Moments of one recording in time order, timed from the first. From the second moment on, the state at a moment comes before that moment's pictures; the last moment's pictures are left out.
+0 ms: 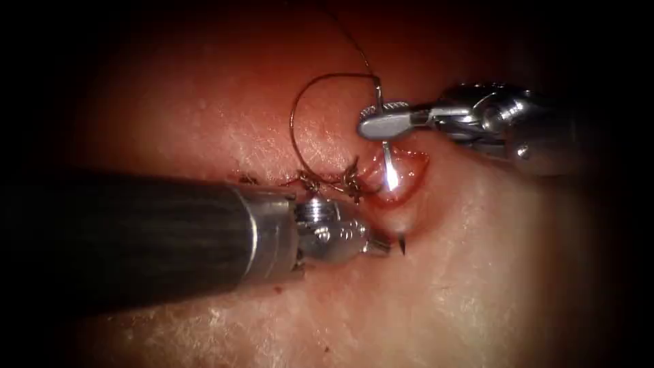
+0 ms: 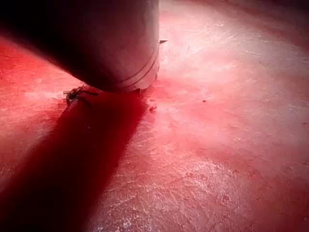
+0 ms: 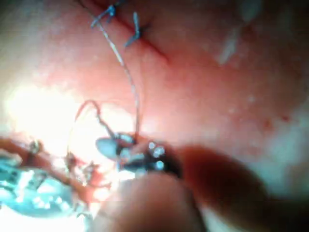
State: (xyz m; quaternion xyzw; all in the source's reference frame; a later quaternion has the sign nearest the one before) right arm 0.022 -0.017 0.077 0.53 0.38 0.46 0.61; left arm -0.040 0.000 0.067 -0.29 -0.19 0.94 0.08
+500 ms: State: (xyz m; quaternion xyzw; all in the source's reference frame) right arm 0.021 -0.020 0.076 0.58 0.34 0.49 0.55; left arm -0.040 0.000 0.067 -0.29 -0.19 0.94 0.08
